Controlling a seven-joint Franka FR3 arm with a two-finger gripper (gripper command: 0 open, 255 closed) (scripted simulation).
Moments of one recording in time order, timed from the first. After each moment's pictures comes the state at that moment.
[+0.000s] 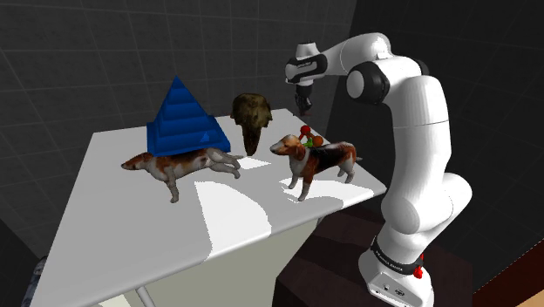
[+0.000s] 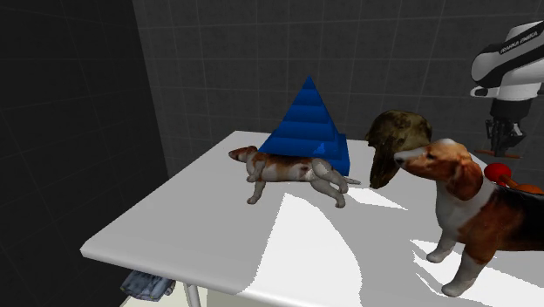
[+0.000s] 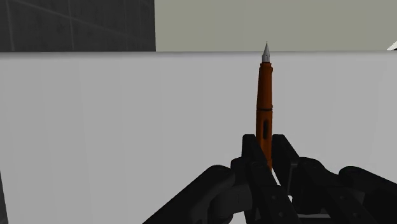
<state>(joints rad) -0.42 0.54 -0.16 -1.38 -0.07 1.99 -1.65</state>
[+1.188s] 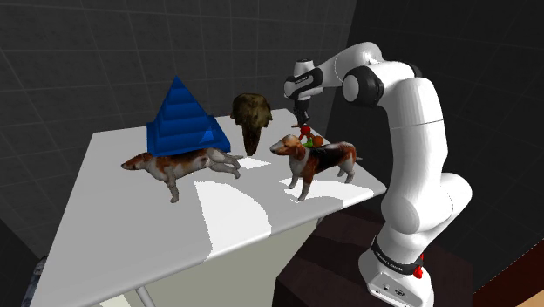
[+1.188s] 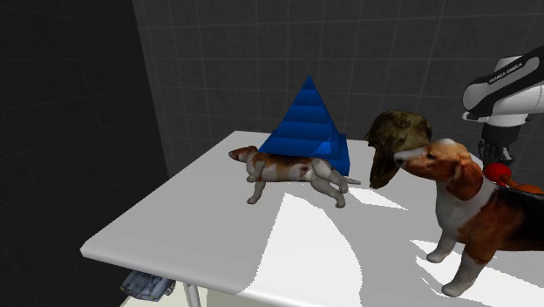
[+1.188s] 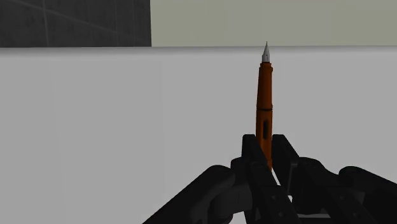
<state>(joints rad) -0.42 0.59 -0.16 -1.48 -0.07 2.14 -1.64</state>
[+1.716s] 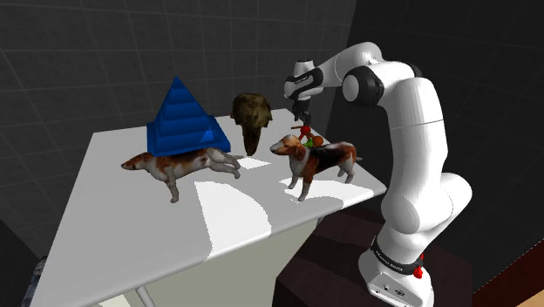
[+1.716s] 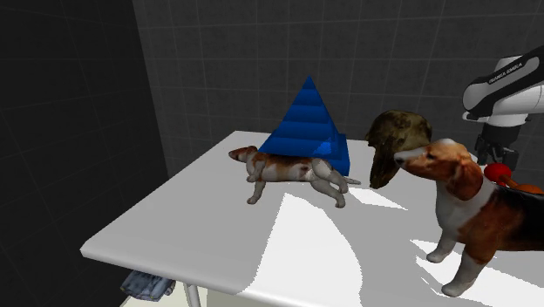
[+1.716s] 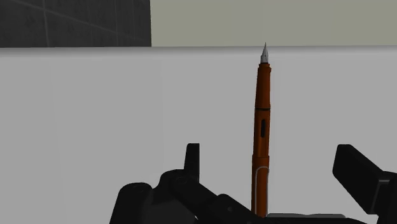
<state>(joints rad) -0.42 0.59 -0.16 -1.48 -0.07 2.14 -1.64</state>
